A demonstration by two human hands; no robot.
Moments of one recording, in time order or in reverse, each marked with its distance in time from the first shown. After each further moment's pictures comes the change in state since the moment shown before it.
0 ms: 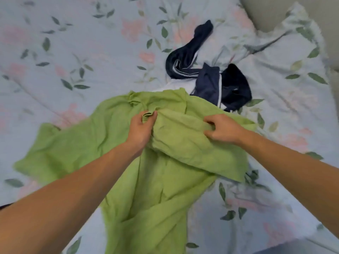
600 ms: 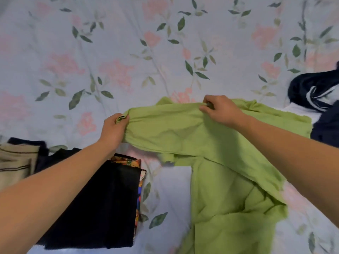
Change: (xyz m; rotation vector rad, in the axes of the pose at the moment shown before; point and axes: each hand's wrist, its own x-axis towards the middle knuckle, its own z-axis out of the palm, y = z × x) left_hand -0.068 -0.101 -0.443 0.014 0.518 -0.208; right_hand 0.180 -0.371 0.130 -0.153 -0.038 -0.389
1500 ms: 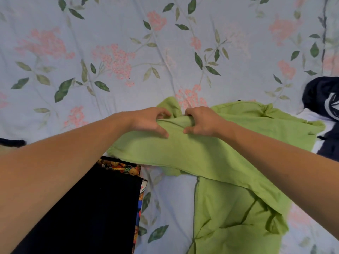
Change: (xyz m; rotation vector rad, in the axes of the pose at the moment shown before) left_hand 0.079 0.035 0.057 0.684 -0.883 0.115; right_hand 0.054 -0.036 0.070 -0.171 -0.321 -0.087
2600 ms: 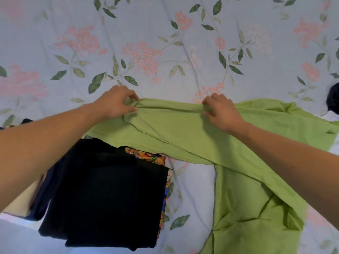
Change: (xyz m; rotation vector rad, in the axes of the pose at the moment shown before) left_hand -0.096 -0.115 -0.064 0.365 0.458 -0.098; right_hand 0.009 -0.015 0.021 -0.090 0.357 -0.038
